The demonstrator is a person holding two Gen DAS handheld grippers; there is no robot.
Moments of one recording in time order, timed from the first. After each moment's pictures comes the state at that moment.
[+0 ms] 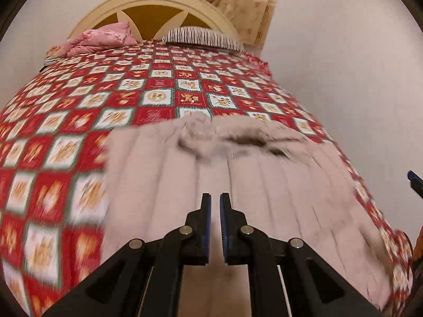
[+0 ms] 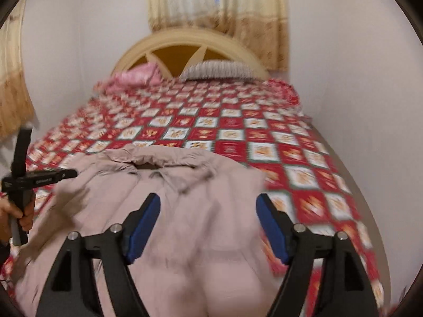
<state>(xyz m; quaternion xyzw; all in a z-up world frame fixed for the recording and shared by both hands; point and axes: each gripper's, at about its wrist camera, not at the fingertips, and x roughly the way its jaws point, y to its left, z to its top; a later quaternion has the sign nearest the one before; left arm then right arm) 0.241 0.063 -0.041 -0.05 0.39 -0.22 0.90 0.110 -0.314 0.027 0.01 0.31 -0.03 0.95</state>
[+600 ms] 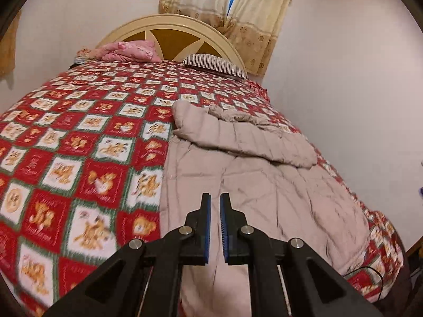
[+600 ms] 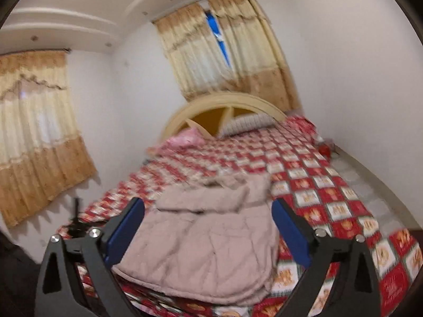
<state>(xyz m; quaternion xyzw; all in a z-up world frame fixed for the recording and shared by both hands) 0.023 0.175 -0.037 -0.09 0.32 -0.20 0.92 -0.166 -0.308 0.081 0.13 0.16 0.06 0.98</state>
